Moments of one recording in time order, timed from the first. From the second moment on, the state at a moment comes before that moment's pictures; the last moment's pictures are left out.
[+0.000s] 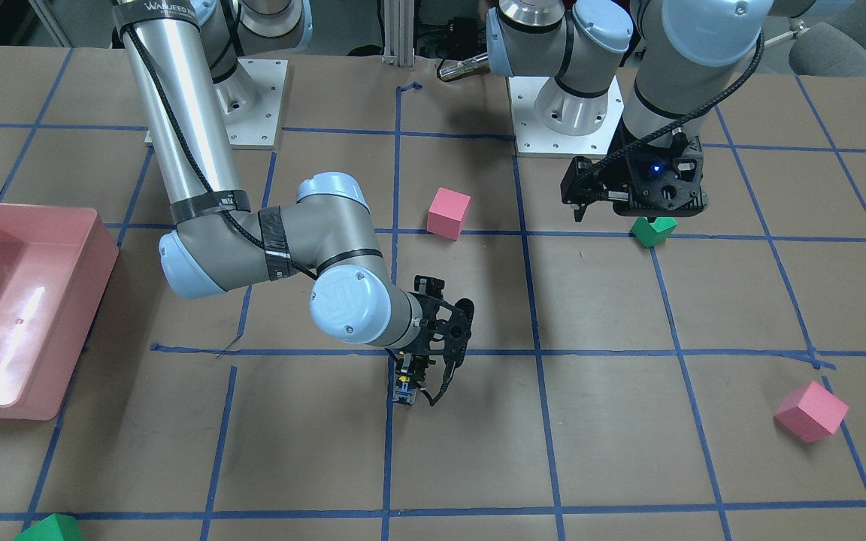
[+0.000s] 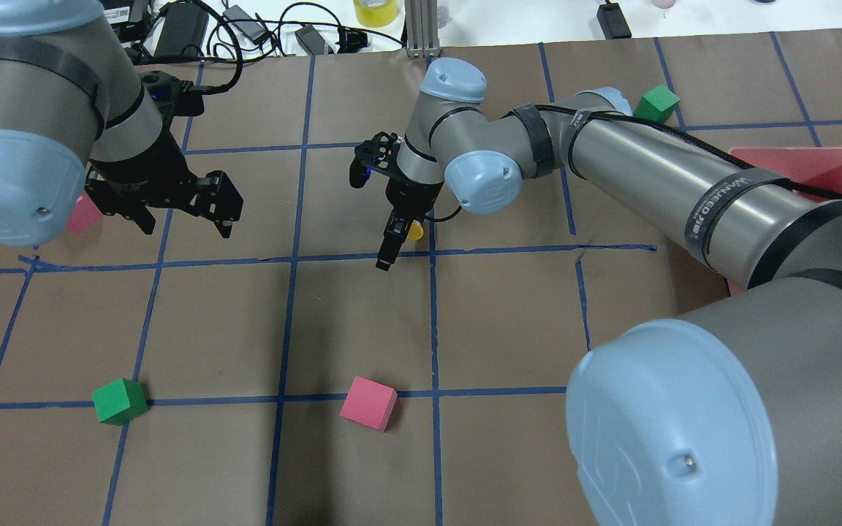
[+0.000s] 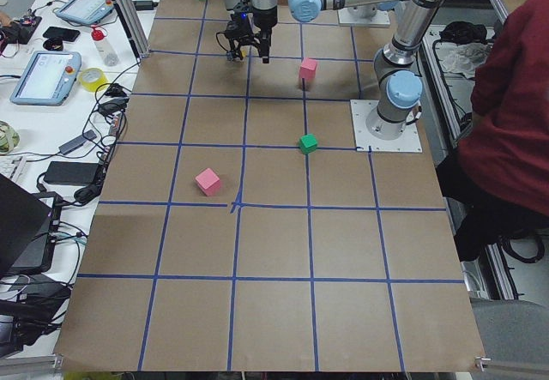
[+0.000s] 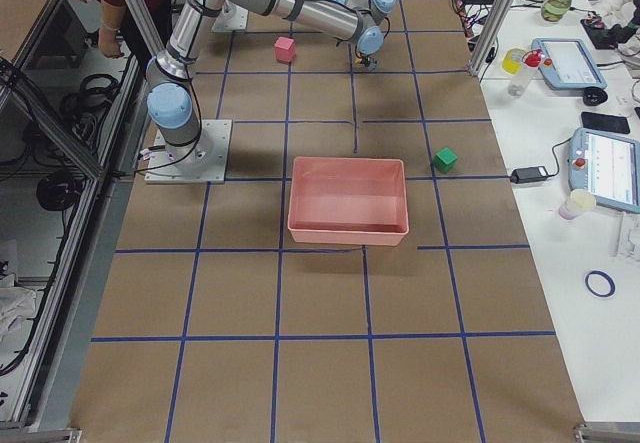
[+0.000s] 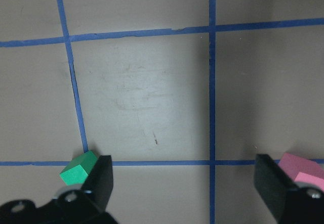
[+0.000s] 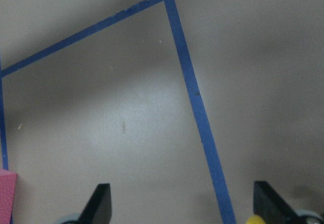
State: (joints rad) left arm -1.54 -1.55 -1.75 -1.46 1.67 0.08; right arm 1.89 -0.93 1.47 -1.96 -1.12 -0.99
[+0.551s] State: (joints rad) left arm -1.54 -1.55 -1.75 -1.46 1.67 0.07; right arm 1.89 -0.94 1.46 -1.96 -1.02 -0.91
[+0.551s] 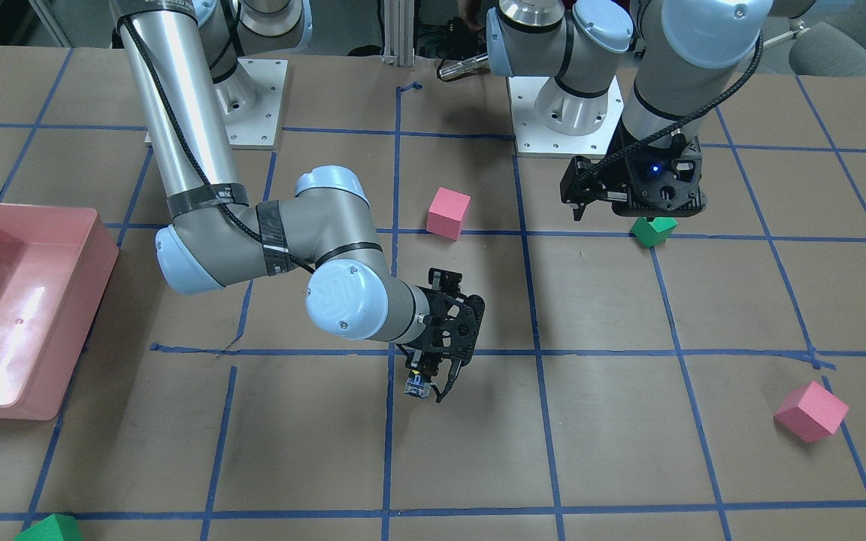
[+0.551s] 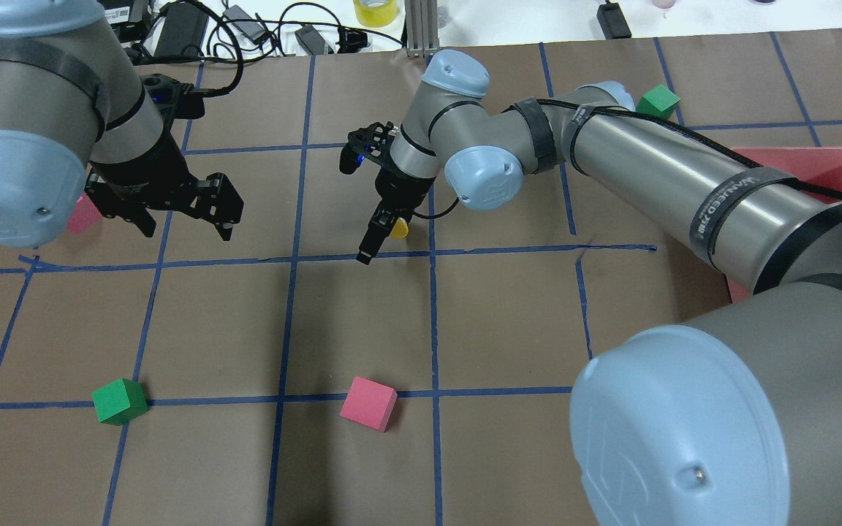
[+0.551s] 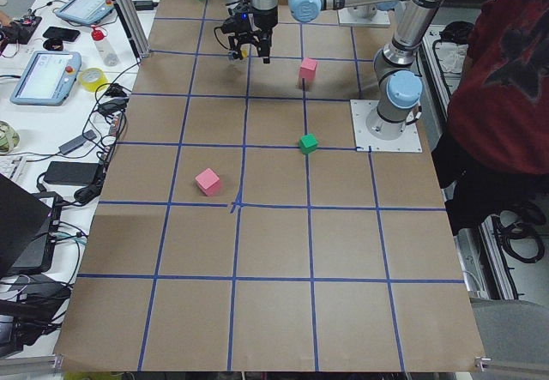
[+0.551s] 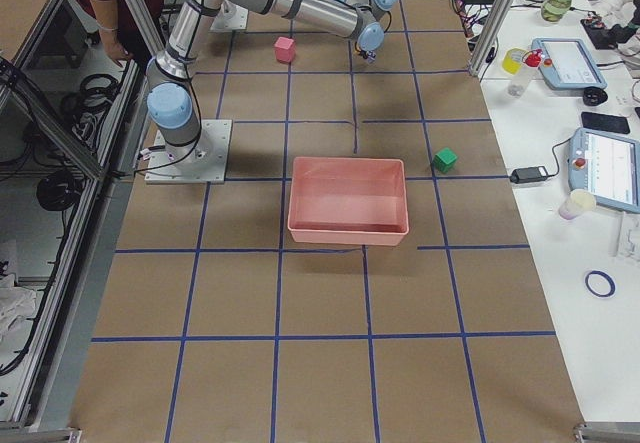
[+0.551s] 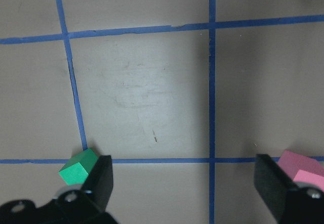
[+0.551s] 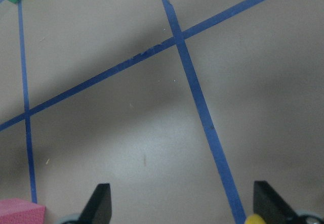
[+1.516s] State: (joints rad) left arm -1.54 -1.55 -1.76 -1.46 1.67 0.07; right arm 1.89 -0.91 1.45 -1.99 -1.04 -0.90
